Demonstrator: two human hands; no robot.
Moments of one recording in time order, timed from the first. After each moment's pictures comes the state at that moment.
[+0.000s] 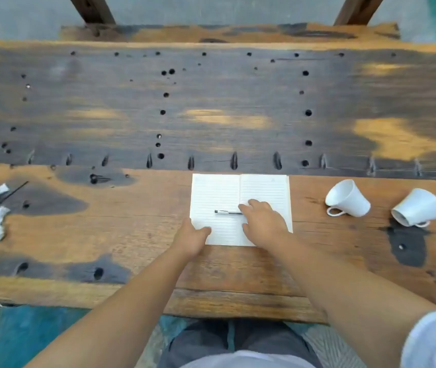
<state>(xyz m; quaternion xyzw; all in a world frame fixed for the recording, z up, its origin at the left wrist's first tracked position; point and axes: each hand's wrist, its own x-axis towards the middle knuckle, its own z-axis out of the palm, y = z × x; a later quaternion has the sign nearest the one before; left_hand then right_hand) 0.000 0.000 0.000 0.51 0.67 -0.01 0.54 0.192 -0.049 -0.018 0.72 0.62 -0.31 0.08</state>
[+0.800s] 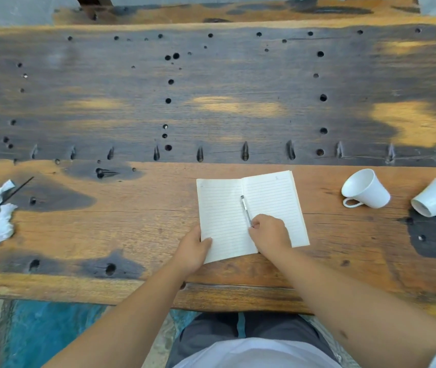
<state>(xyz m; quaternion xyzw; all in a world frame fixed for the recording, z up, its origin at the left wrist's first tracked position) -0.043 -0.015 -0.014 0.53 0.61 -0.04 0.59 0.152 -0.069 -0.041 0.83 0.38 -0.40 -0.08</state>
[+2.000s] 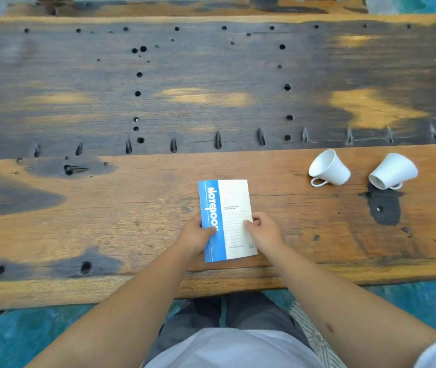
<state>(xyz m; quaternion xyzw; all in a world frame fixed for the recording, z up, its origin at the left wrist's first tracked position) 0.005 -0.040 -0.025 0.42 0.63 -0.03 0.65 0.165 -0.130 -0.046 0.86 0.18 -0.44 -0.19</state>
